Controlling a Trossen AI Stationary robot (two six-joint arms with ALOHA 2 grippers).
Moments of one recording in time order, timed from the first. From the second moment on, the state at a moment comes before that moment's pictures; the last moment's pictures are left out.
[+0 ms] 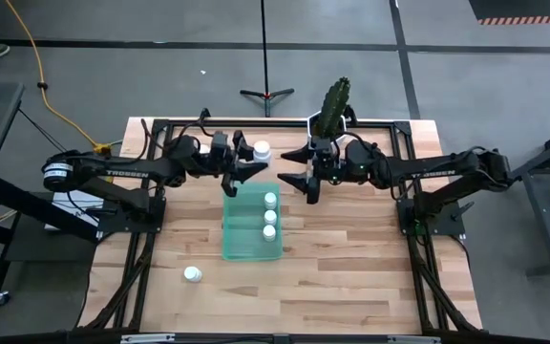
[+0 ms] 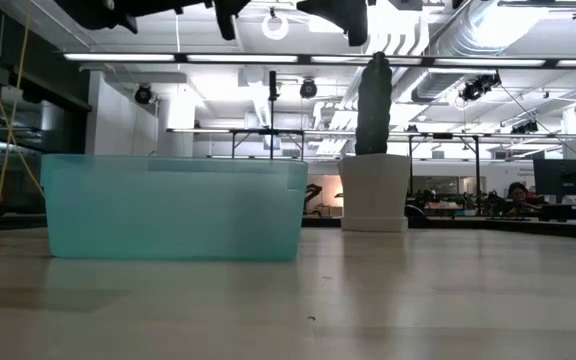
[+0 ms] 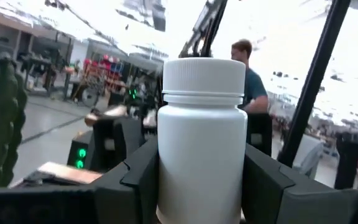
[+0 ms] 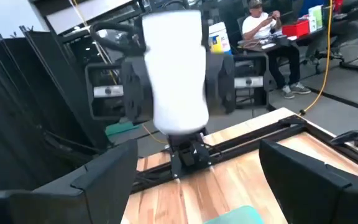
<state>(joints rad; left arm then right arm) 0.17 1.22 0.73 0.79 0.18 -0.32 -0.07 1.35 0.96 0.41 0.01 0.35</state>
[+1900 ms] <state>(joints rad) 0.14 1.44 0.87 0.86 0.19 -0.34 -0.13 1.35 0.96 0.50 -0.07 0.40</state>
